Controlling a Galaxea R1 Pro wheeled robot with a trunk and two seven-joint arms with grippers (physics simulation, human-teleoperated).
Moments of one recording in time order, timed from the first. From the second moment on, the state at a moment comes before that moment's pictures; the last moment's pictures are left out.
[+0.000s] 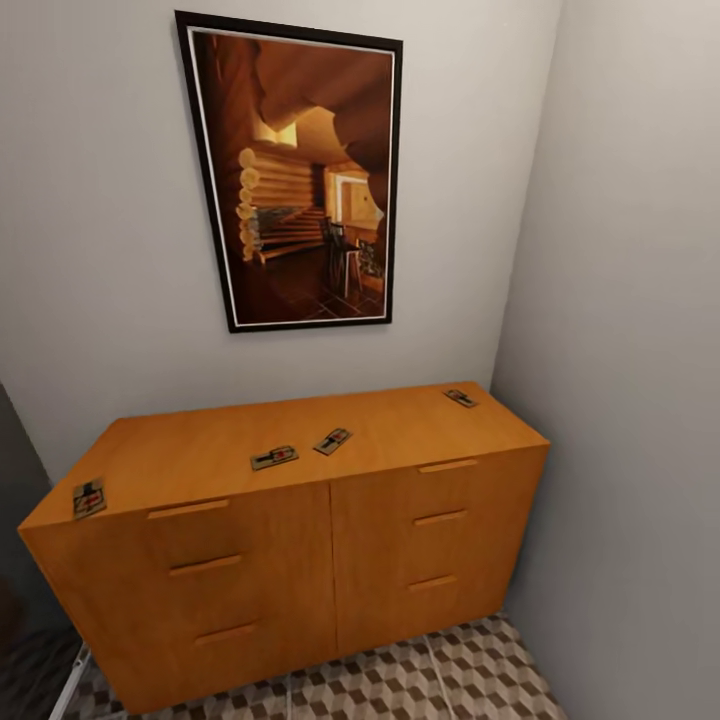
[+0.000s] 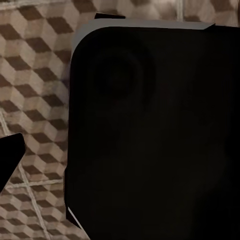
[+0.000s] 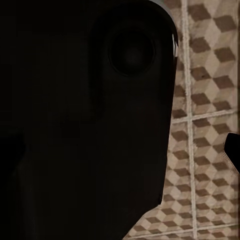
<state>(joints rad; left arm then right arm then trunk) 0.00 0.01 0.01 -0.04 0.09 -0.05 -0.01 0.00 0.00 0.01 0.00 0.01 -0.03 -0.01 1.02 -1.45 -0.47</state>
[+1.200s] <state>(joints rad) 0.00 0.01 0.01 -0.04 0.09 -0.05 -0.01 0.00 0.00 0.01 0.00 0.01 -0.03 -0.01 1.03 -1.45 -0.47</state>
